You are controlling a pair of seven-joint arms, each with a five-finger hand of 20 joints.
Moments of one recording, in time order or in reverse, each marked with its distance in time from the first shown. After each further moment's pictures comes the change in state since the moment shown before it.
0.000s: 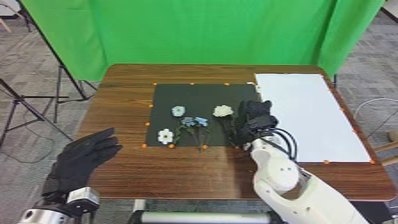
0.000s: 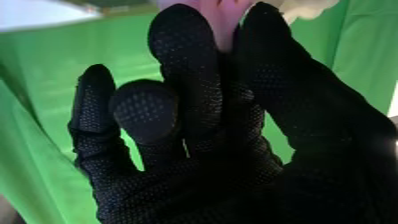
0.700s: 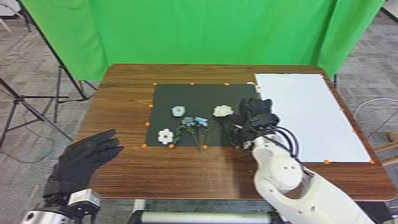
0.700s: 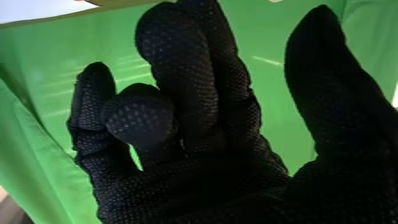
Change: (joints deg) left arm 0.7 1.6 1.1 0.0 -0.7 0.8 2.3; right arm 0.6 1.5 -0.2 -2.6 3.6 0.1 0.6
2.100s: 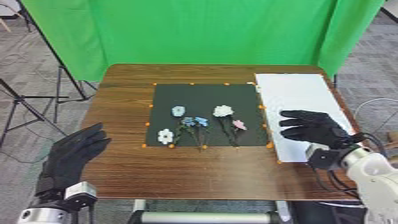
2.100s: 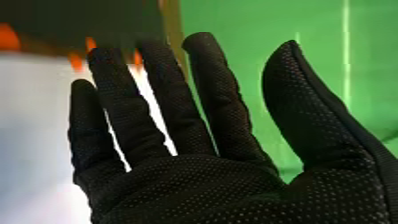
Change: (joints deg) left arm -3.9 -6.9 0.2 0.3 5.2 4.2 -1.9; right arm -28.1 -18.3 63.7 -9.4 88.3 -32.4 -7.4
